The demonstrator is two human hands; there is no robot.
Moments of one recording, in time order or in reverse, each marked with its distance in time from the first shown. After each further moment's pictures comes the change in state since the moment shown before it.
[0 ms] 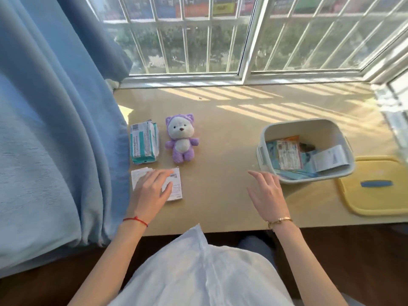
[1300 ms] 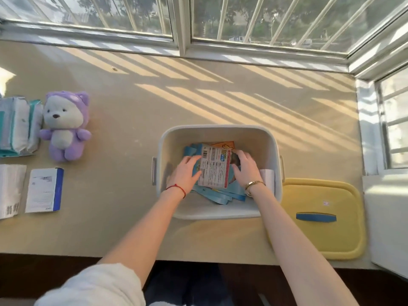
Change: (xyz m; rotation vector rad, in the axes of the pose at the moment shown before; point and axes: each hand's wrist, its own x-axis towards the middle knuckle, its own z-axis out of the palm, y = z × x) left_hand 0.220 0.284 0.366 -0.358 -0.443 -0.385; right_hand 0.198 0.375 0.000 0.116 -0.410 0.220
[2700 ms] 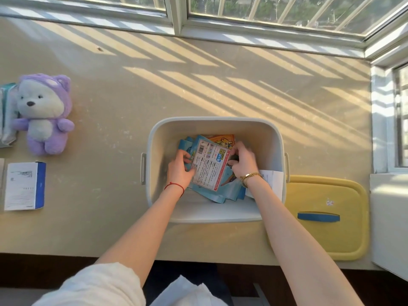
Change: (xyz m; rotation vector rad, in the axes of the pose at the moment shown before) left_hand 0.020 -0.018 0.035 -0.233 0.181 -0.263; right_hand 0.032 0.010 0.017 0.086 0.002 0.134
